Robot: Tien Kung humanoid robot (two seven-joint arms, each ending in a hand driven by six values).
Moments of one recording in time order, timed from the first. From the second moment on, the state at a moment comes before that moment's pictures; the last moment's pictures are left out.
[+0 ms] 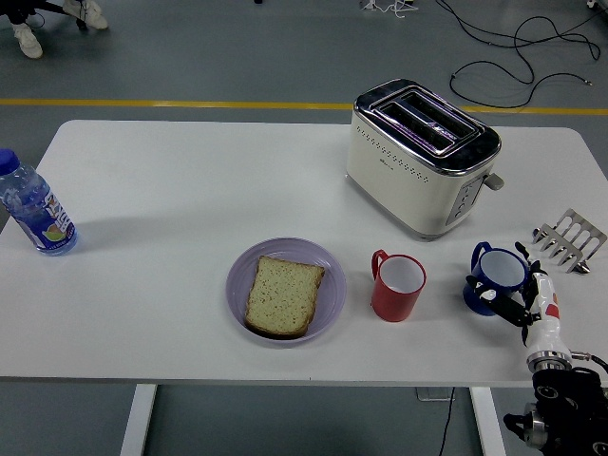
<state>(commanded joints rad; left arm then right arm) -0.06 0.02 -0.77 -0.18 1.09 0.01 0.23 0.14 -0.12 1.09 1.01 -0.97 -0.51 0.37</state>
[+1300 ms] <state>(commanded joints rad) -0.06 0.02 -0.75 -0.18 1.07 0.01 0.23 0.15 -0.12 1.06 0.99 -0.86 -0.53 0.45</state>
